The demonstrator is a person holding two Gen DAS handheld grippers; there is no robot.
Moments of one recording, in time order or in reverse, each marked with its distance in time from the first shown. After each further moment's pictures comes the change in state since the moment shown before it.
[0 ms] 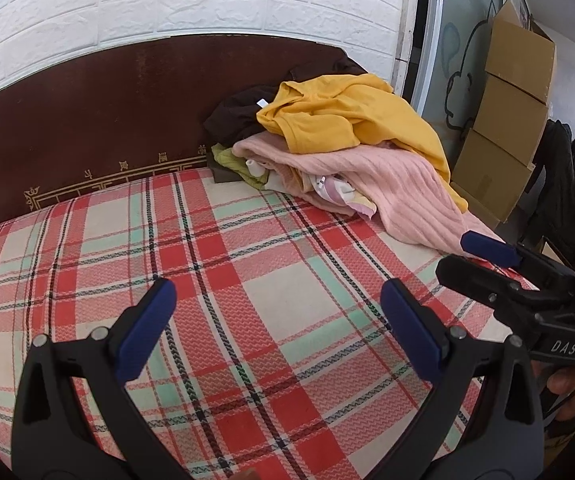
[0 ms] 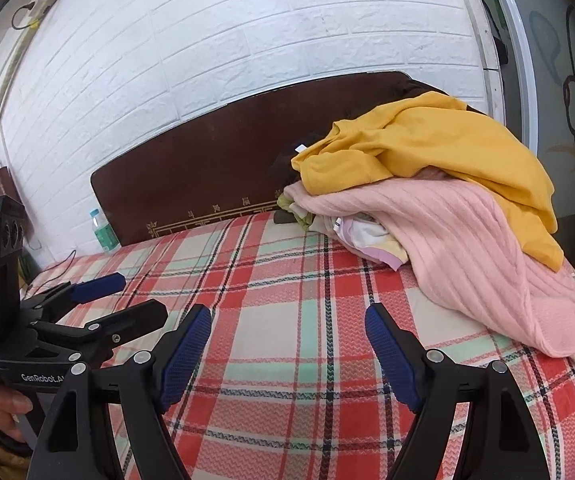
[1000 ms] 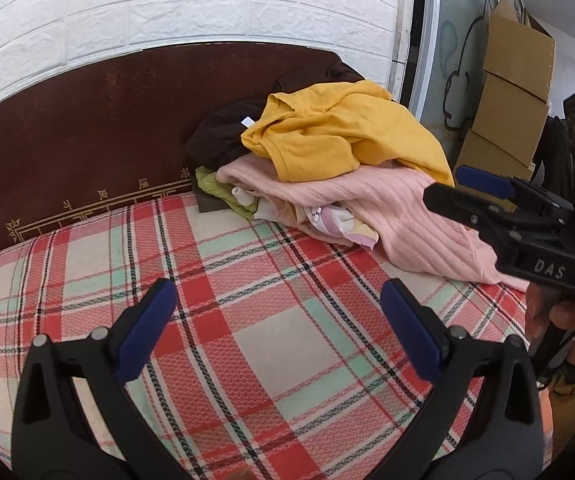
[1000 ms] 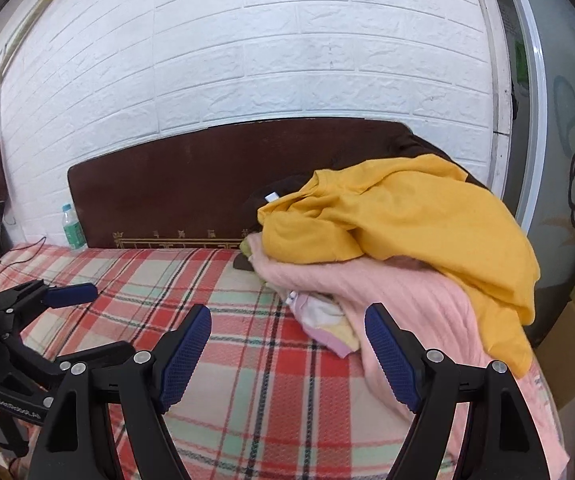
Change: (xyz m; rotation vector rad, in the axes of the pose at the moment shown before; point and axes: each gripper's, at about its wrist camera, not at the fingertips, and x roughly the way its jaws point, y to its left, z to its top) left arm 0.043 -0.004 0.045 0.010 0.023 -0.026; right arm 0.034 -0.035 0.077 -0.187 -0.071 -0.120
